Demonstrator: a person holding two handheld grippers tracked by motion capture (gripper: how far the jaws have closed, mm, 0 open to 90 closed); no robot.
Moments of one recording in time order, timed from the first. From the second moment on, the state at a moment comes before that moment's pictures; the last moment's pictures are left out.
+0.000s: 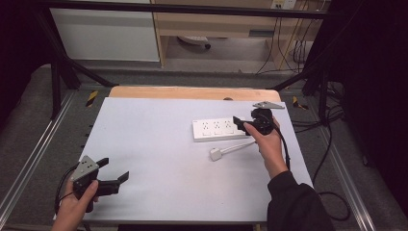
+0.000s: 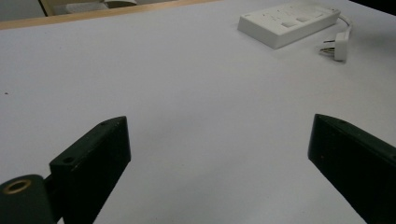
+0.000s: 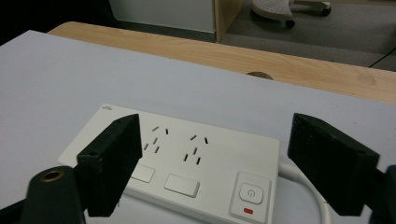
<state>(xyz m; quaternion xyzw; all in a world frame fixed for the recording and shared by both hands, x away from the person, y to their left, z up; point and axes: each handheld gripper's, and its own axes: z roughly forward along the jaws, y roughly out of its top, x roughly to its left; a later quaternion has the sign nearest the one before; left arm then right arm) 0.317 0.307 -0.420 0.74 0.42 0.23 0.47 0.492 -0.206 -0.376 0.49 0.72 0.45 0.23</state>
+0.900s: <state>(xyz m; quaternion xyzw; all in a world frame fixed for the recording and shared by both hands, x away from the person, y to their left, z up) 0.317 0.308 -0.420 0.74 0.42 0.23 0.47 0.506 -0.200 -0.395 0.49 0.72 0.44 0.21</state>
